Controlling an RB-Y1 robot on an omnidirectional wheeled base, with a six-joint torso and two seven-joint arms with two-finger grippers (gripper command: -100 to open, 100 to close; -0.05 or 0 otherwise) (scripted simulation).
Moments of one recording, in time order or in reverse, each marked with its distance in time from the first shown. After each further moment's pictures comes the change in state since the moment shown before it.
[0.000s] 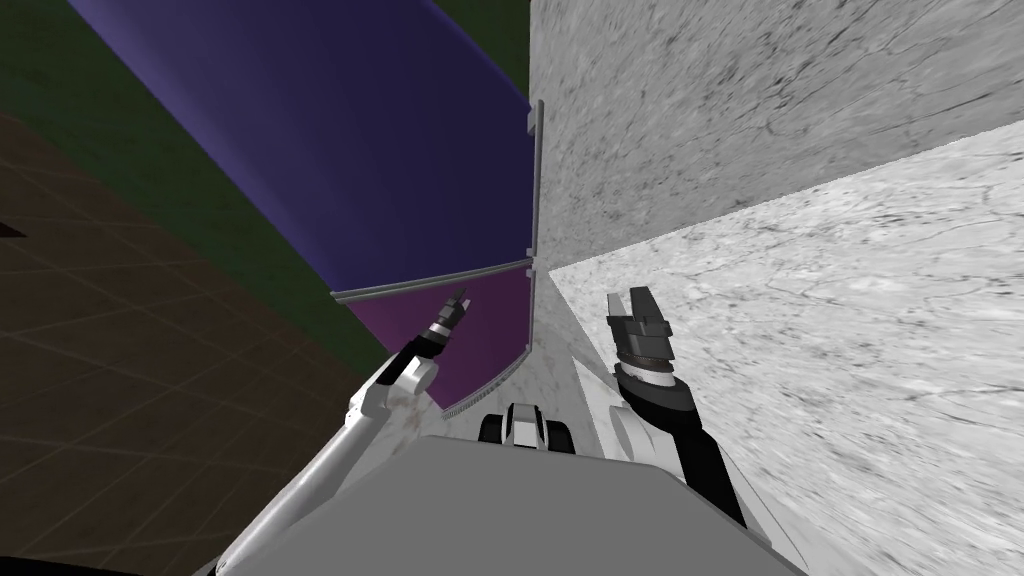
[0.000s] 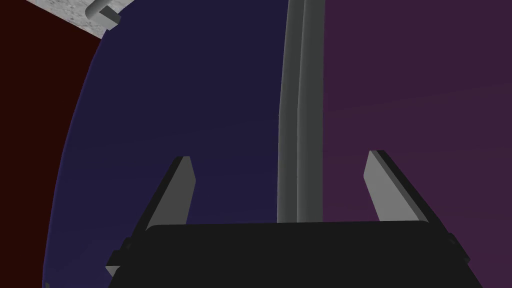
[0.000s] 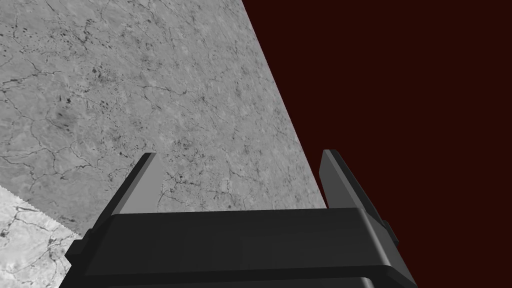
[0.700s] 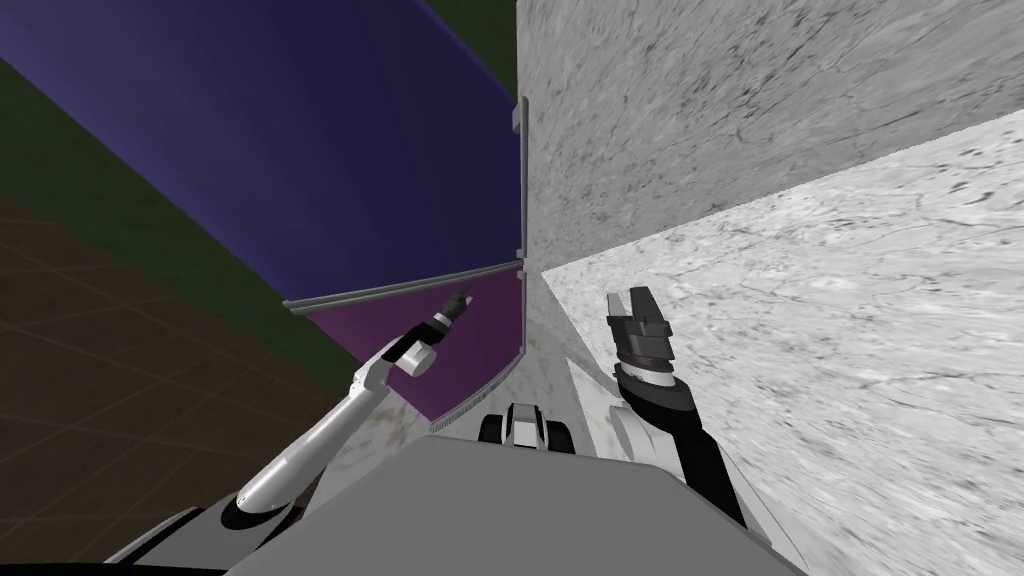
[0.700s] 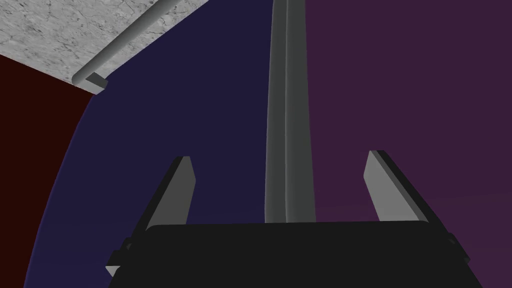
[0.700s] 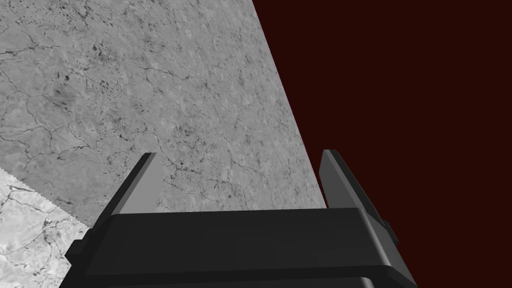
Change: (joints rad) left arm -0.119 0.169 -0.024 0.073 0.083 0.084 -0.001; right arm 0.000 0.000 0.000 0.000 0.000 0.000 0.000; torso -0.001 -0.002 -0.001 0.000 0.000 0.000
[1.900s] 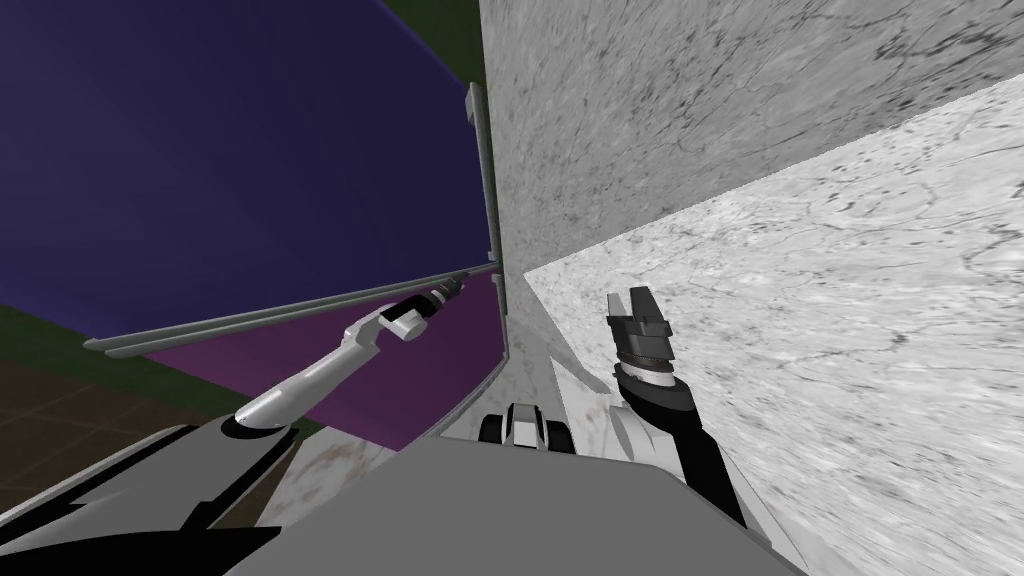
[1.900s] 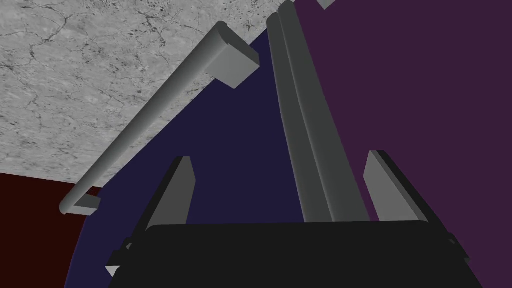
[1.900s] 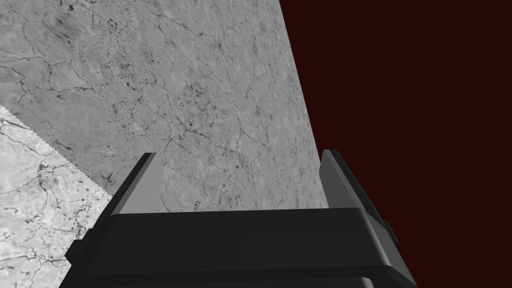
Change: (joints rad) left arm -0.242 0.310 -0.020 0.156 0.132 0.184 -0.021; right arm 0.000 0.000 0.000 0.000 0.000 0.000 0.000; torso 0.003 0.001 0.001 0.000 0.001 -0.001
